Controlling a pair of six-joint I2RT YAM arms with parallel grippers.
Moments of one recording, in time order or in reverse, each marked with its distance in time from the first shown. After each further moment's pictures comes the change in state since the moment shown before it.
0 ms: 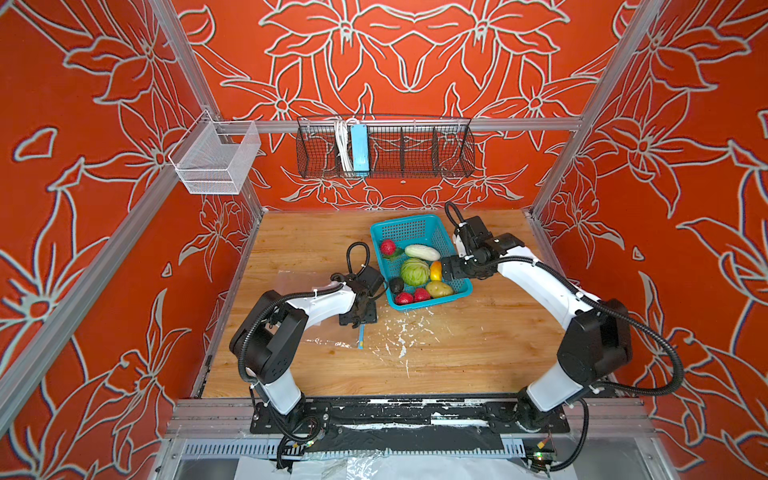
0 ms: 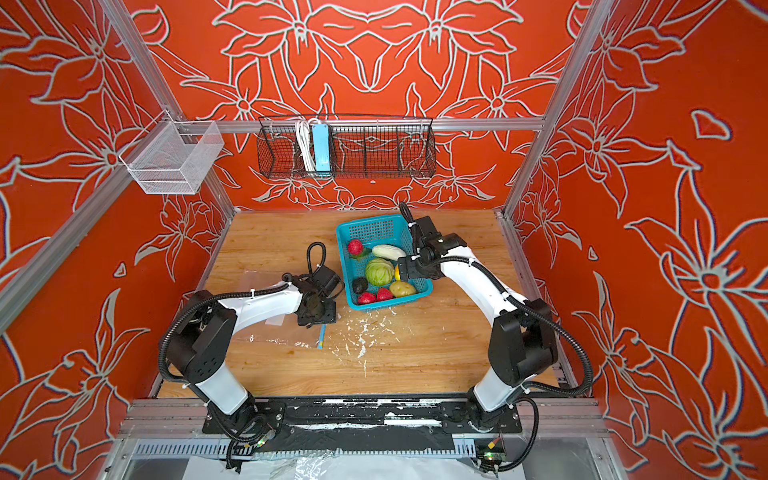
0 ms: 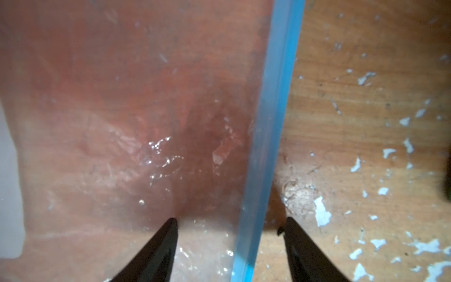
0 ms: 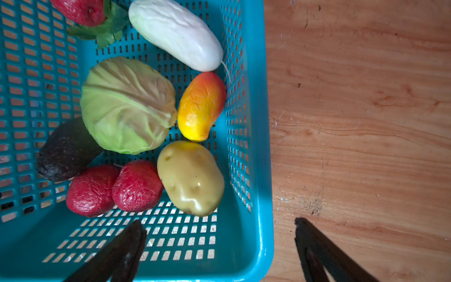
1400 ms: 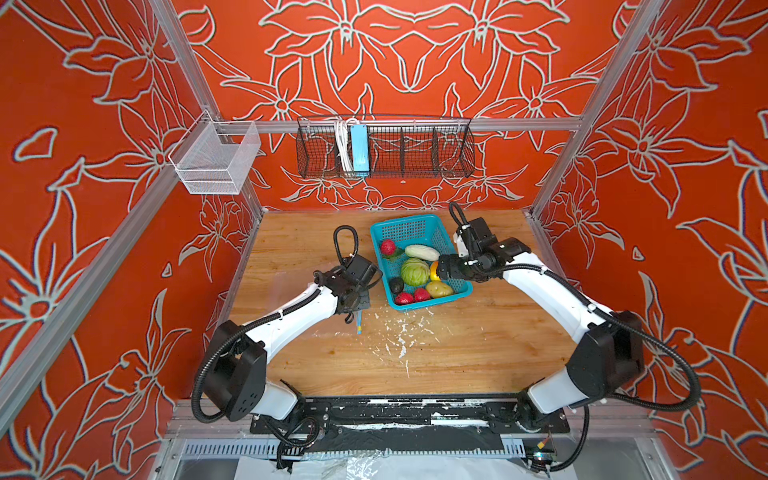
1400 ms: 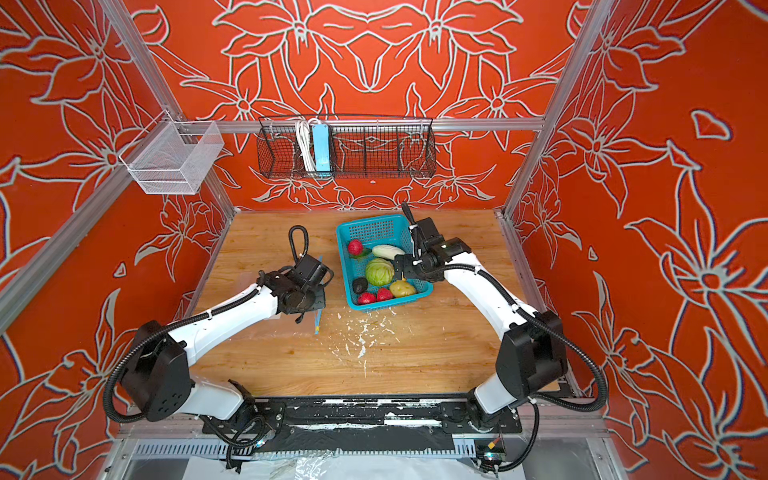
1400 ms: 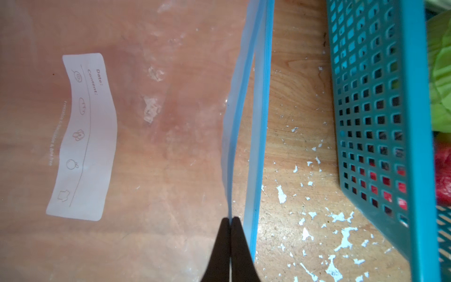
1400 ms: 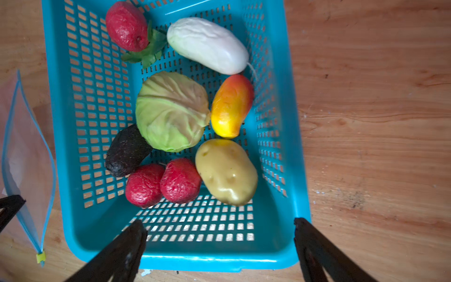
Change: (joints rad) left arm 0.000 -0.253 0.047 -0.087 -0.112 -0.019; right arm 0.040 -0.060 -0.016 0.041 -0.102 0.159
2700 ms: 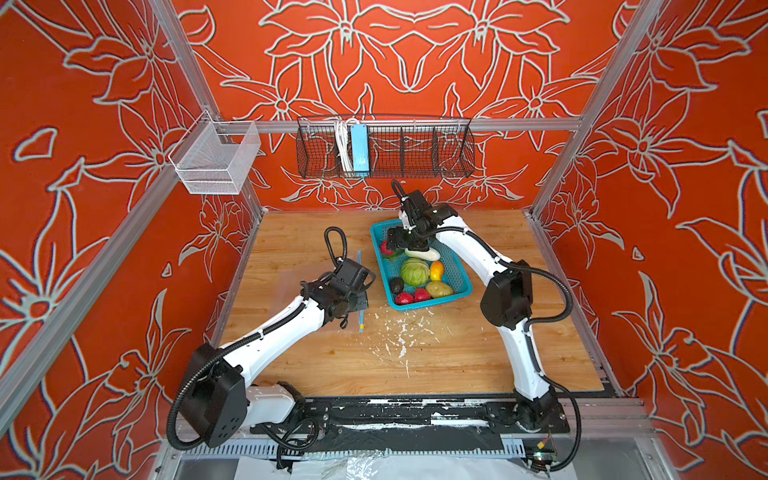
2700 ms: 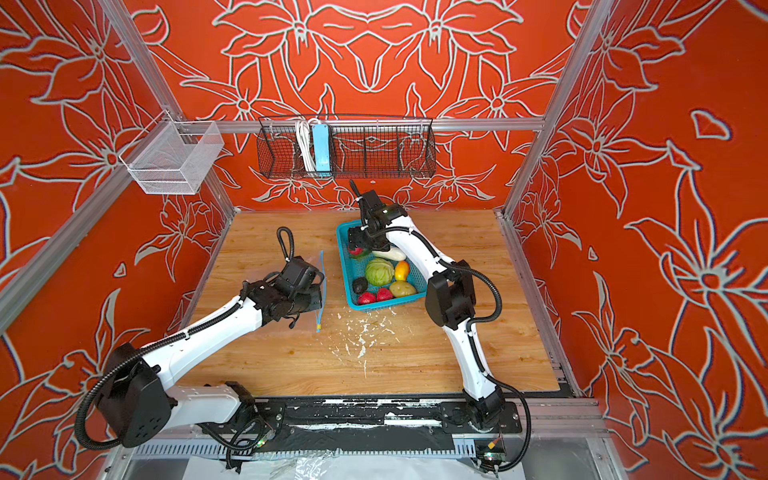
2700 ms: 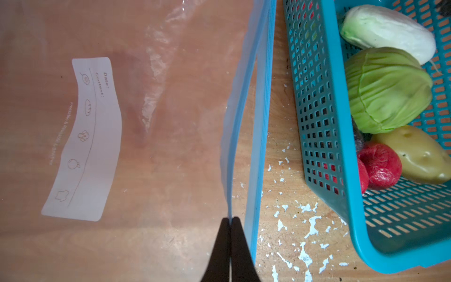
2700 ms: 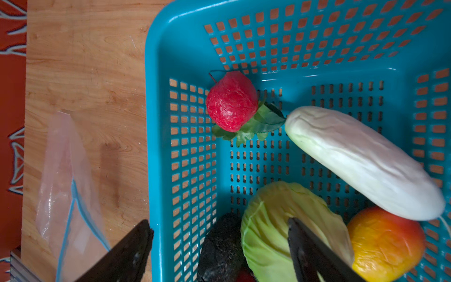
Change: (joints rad) left arm 0.000 -0.143 -0.084 0.090 0.039 -0.011; right arm 0.110 0.735 0.916 -0.171 -0.126 0.048
